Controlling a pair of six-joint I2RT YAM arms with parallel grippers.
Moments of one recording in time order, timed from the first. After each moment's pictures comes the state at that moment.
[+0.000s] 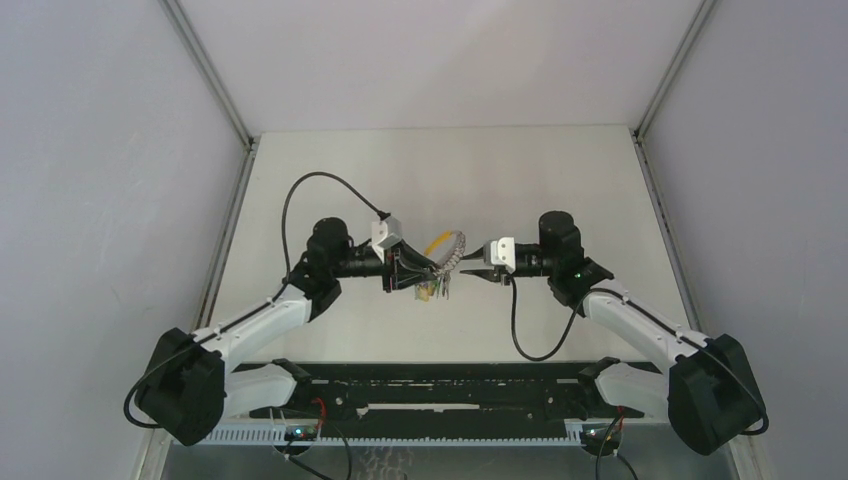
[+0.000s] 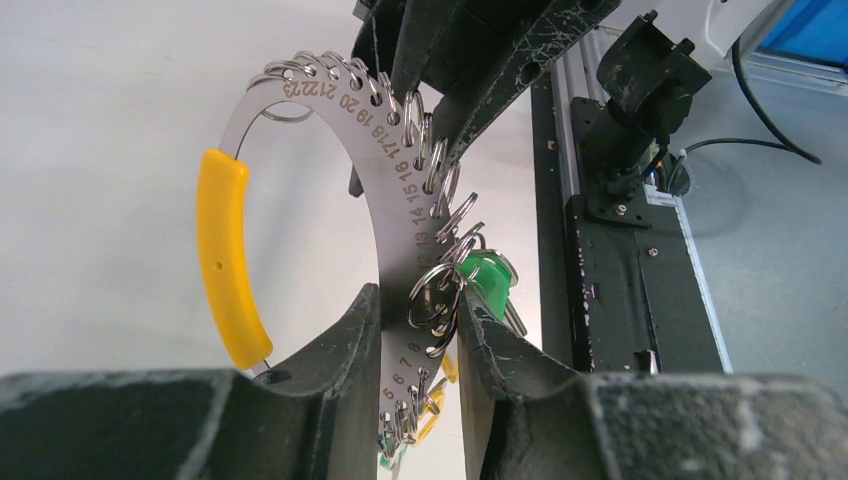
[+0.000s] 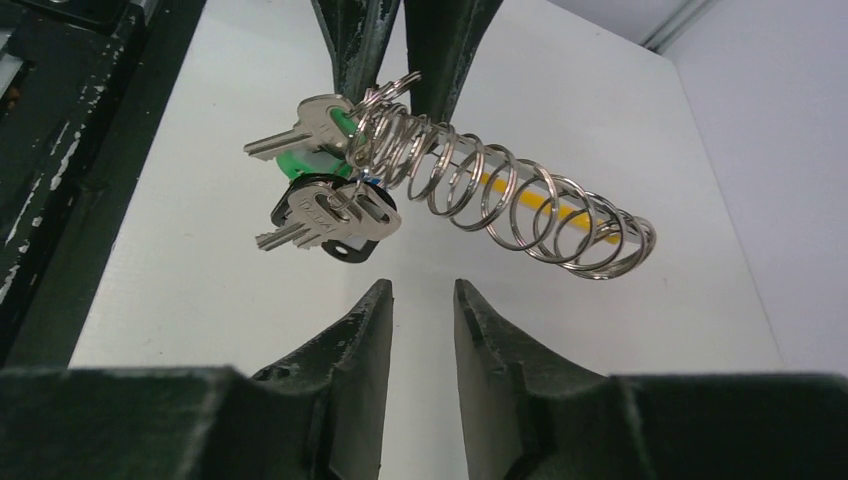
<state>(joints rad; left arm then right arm) -0.54 1.16 0.58 0.45 0.93 -0.05 0.47 1.13 0.61 0.16 -0.97 -0.72</state>
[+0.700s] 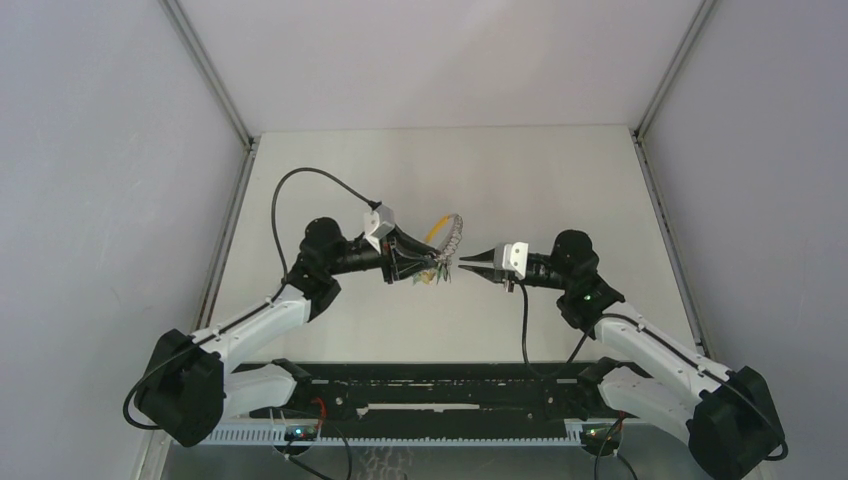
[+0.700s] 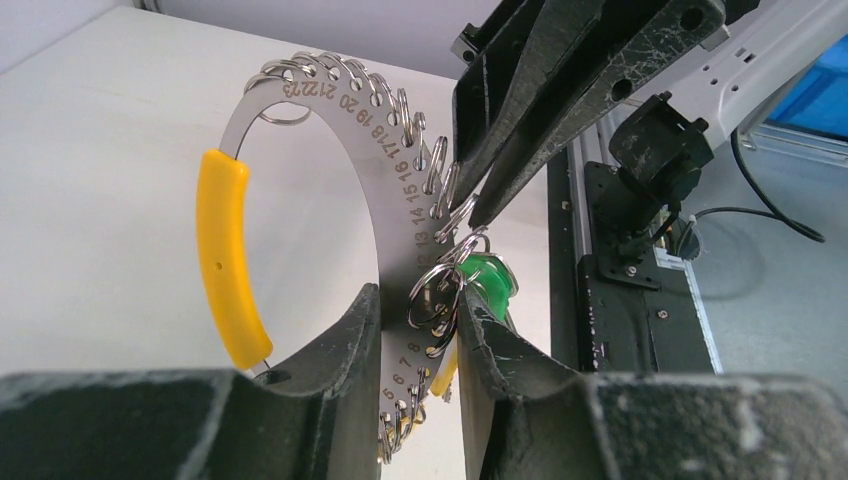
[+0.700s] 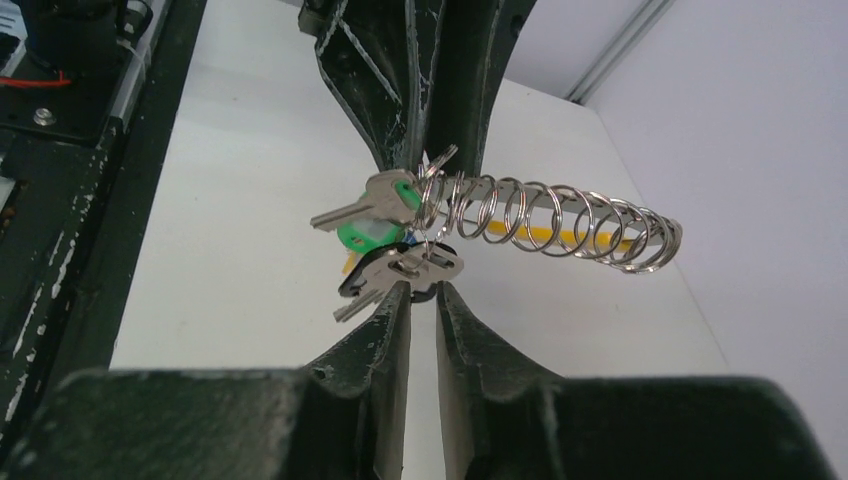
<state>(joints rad) -0.54 1.15 0.59 0.58 0.87 -0.17 0.55 0.95 0.52 0.36 -0.85 -0.48</state>
